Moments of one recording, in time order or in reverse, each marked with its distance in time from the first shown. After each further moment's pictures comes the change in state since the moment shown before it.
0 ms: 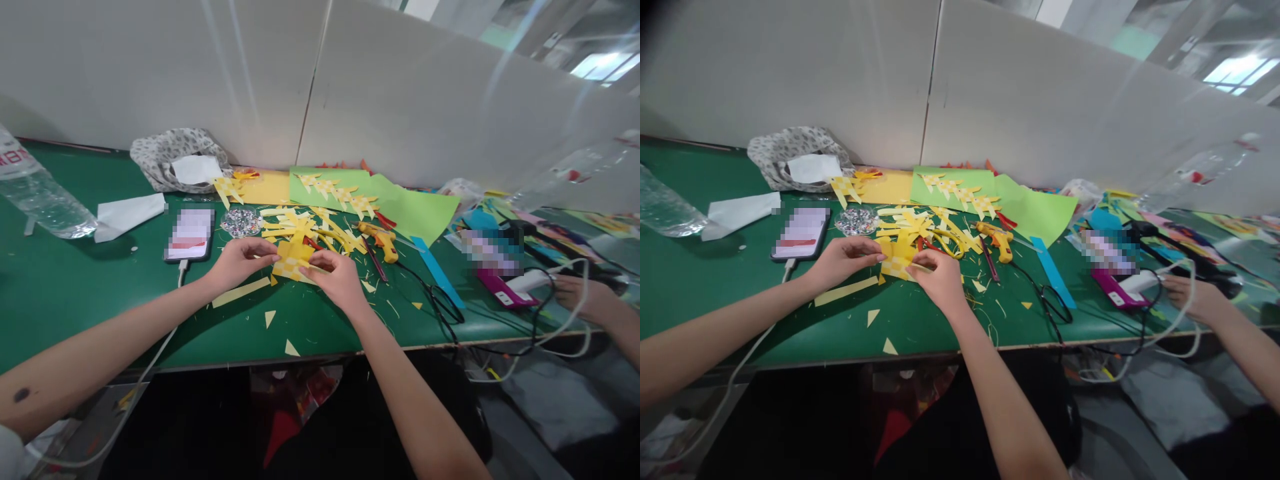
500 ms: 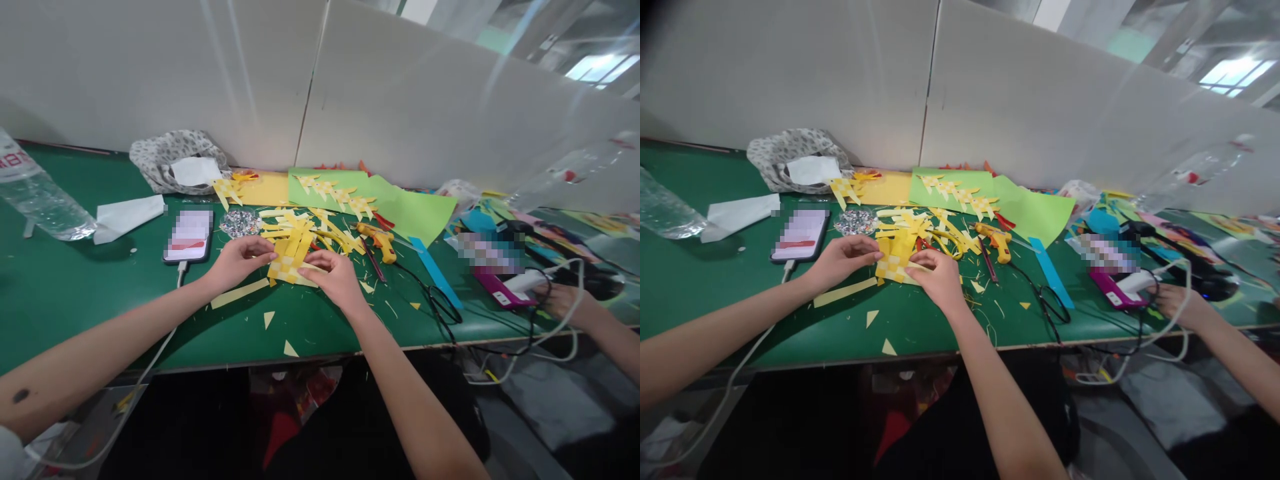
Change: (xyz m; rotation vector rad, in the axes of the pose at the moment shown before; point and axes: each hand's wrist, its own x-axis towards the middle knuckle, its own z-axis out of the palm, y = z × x) left_hand 0.001 0.005 -0.001 -0.064 0.004 -0.053; right_hand 0.001 -0.003 -0.002 0.090 -0.048 0.090
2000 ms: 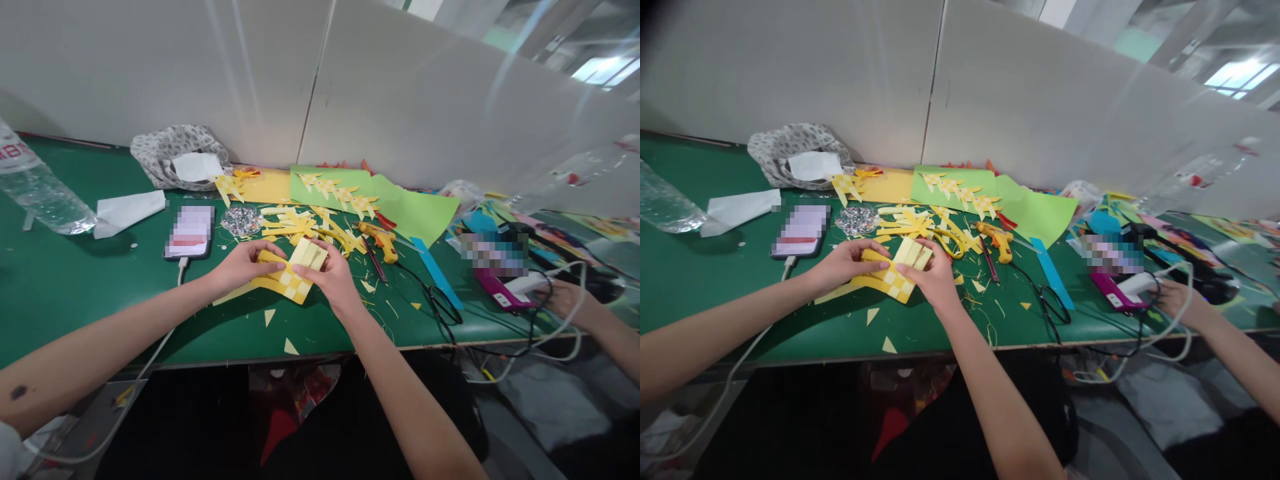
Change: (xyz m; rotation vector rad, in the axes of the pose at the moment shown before) left_hand -0.008 0.009 0.006 -0.125 -0.146 -0.184; right_hand -0.004 -0.005 0.015 0.408 0.002 0.111
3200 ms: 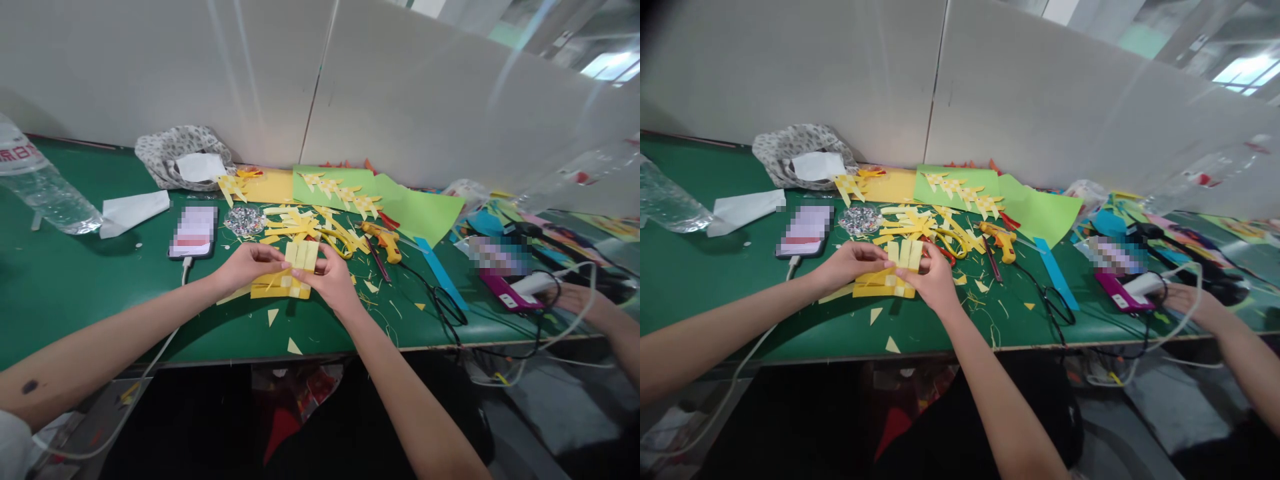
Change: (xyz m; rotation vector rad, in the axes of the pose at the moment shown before) left_hand 0.000 -0.003 0.002 -0.111 0.019 -0.056; right_hand -0.001 0.007 0.002 -0.067 -0.124 -0.052
